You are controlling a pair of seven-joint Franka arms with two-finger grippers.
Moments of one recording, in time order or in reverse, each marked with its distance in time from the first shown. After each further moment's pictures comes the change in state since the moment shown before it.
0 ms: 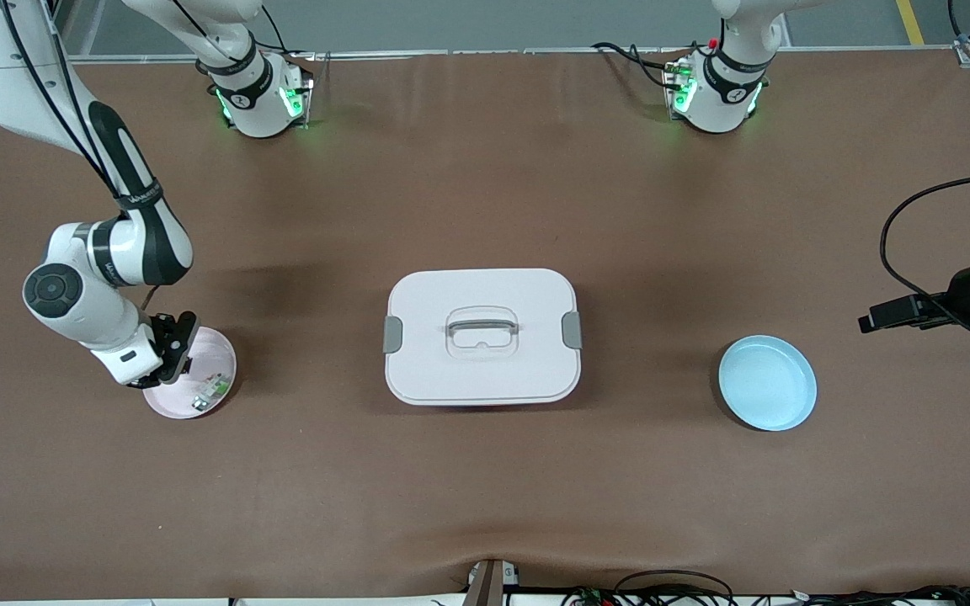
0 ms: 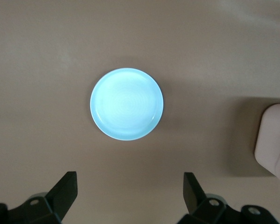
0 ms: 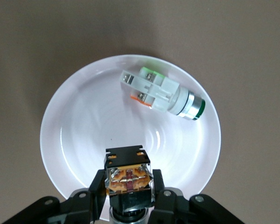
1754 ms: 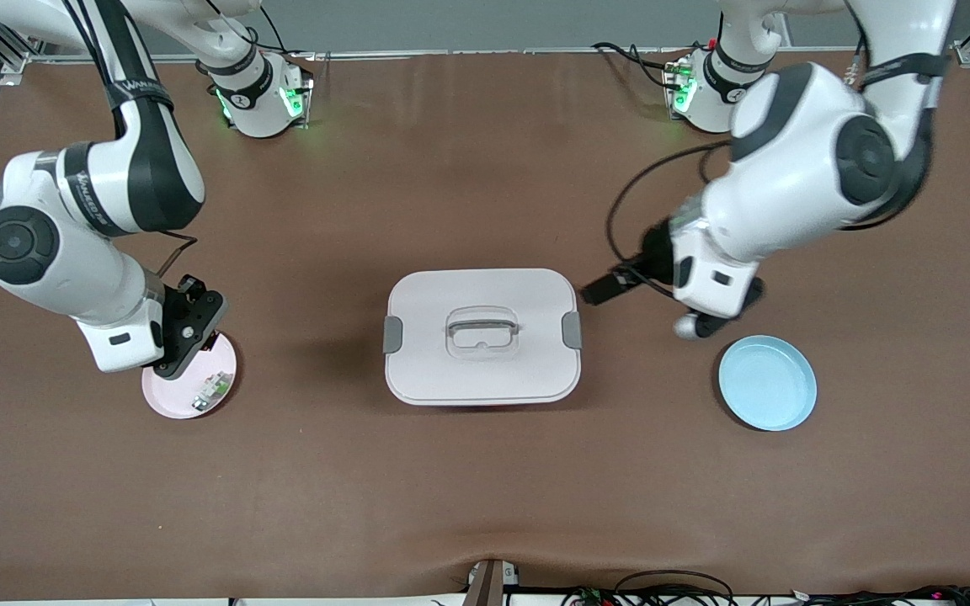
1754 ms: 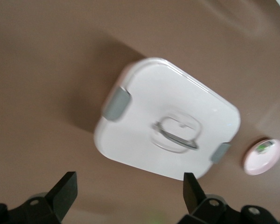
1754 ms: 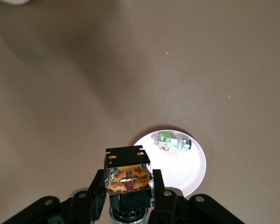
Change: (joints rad) left arm -0.210 0.007 -0.271 -0.035 -0.170 0.126 -0.782; right arm 0.261 -0.167 0.001 0.342 0.134 -0.618 0.358
